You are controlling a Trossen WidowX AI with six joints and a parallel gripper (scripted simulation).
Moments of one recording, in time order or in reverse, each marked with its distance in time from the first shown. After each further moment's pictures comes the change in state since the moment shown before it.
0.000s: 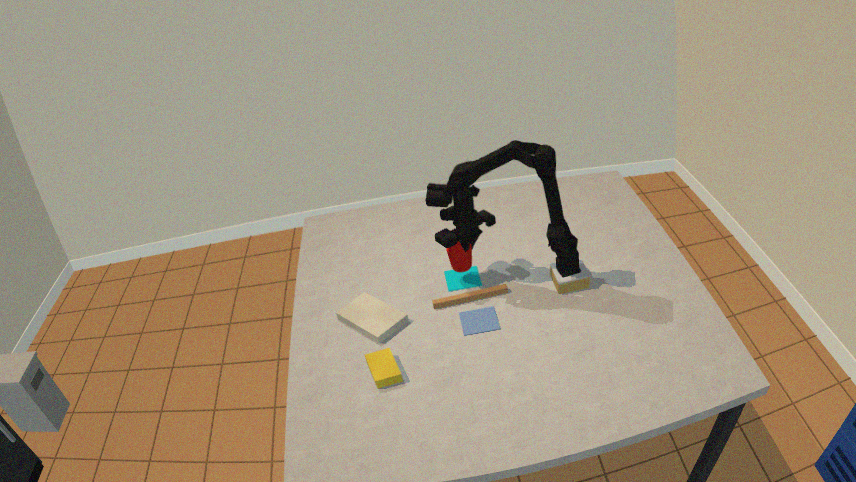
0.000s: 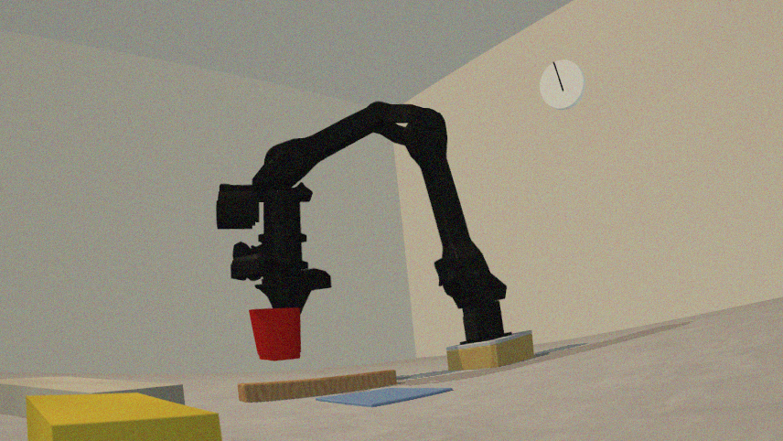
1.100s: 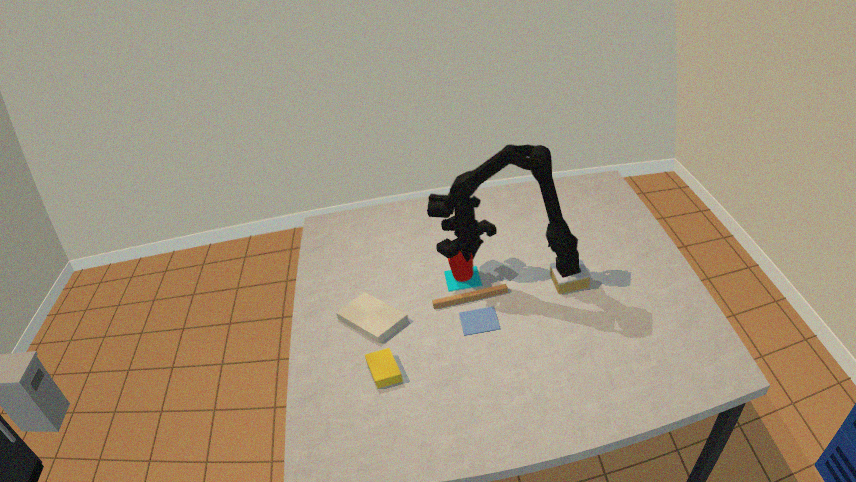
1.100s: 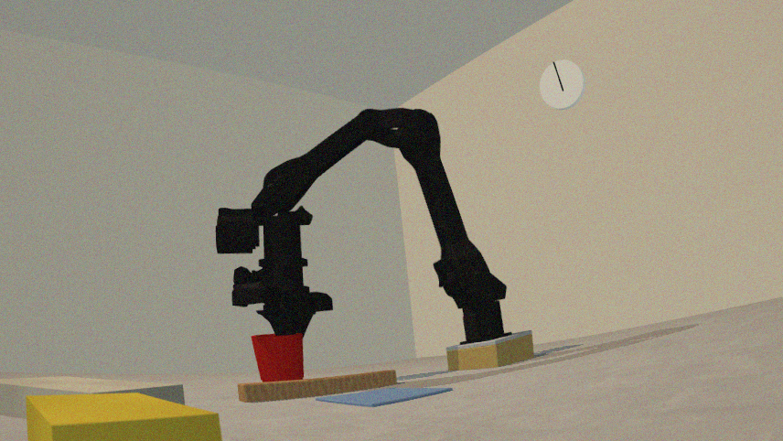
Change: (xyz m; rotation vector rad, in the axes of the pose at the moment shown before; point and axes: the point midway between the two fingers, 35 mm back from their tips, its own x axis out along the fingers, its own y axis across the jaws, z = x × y) arm 0.037 -0.002 0.001 0.000 0.004 -0.004
